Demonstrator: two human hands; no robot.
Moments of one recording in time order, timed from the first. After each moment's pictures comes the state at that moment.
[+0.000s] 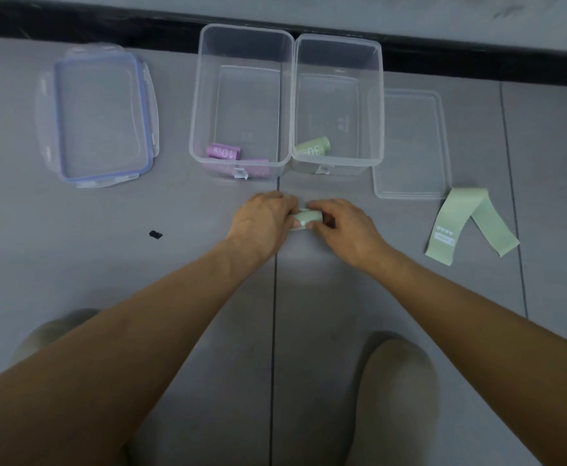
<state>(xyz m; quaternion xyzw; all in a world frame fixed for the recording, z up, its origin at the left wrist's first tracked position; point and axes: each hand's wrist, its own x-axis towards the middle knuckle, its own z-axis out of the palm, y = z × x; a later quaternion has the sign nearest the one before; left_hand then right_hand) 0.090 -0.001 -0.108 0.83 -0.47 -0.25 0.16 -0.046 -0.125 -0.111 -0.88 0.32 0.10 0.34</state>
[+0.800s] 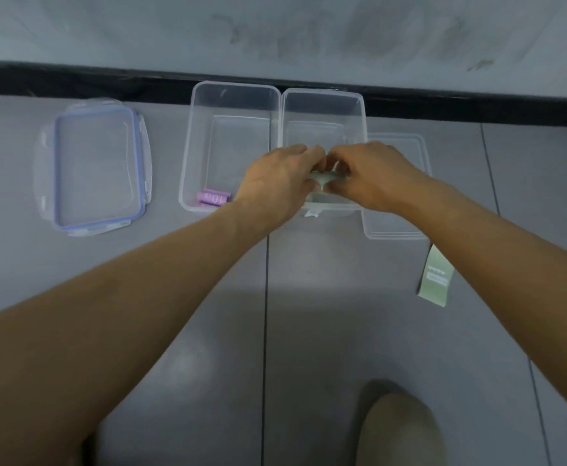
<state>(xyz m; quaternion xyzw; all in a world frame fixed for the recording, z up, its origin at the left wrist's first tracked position) 0.138 -0.097 -0.046 0.79 -0.57 -0.07 0.21 0.024 -0.231 -0.014 -0.95 0.24 0.12 0.17</state>
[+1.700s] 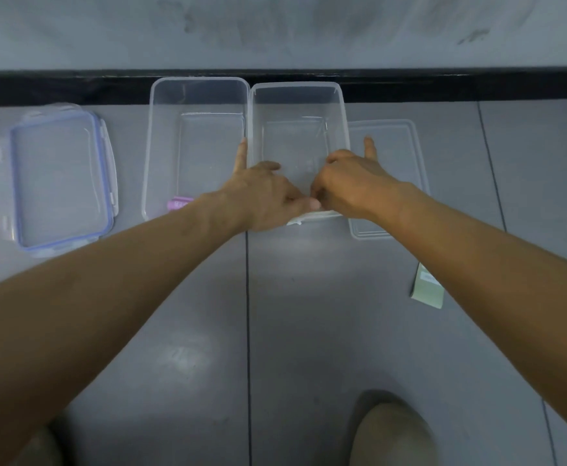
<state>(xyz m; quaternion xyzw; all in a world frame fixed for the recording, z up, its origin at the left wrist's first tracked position) 0.145 -0.126 -0.066 0.76 -0.59 -0.26 -0.10 0.025 -0.255 -0.060 -0.95 0.18 0.24 0.08</state>
